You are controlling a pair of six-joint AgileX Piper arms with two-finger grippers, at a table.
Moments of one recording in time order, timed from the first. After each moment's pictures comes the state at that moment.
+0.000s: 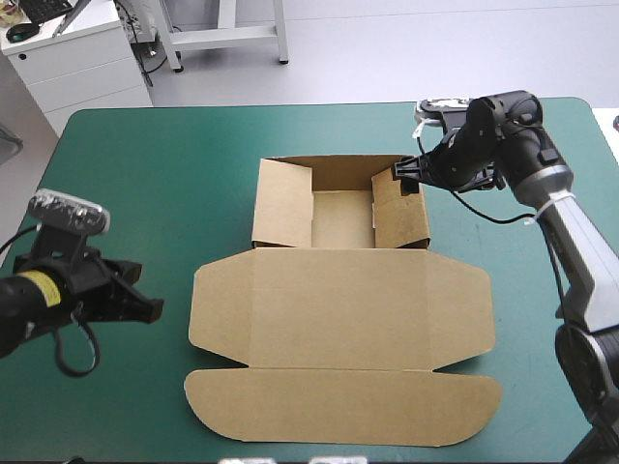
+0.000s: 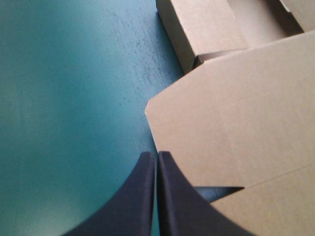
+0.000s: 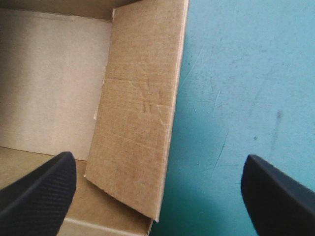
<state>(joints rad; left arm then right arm) -0.45 0.87 -1.26 0.03 1.25 -0.09 0.28 1.74 -1.80 0.07 1.25 0.12</state>
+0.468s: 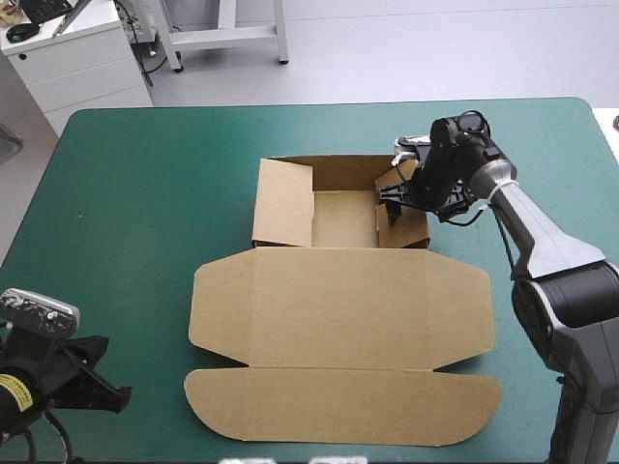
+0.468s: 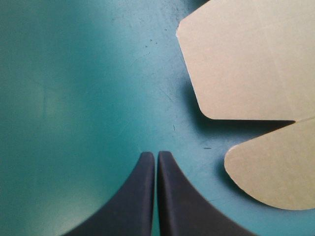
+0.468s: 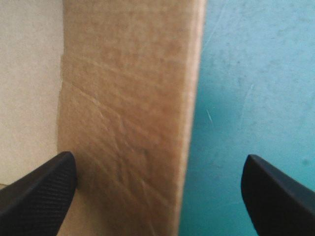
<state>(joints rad) -0.45 0.52 -0.88 0.12 1.24 -0.08 0.28 1.98 -1.80 0.10 1.22 0.12</state>
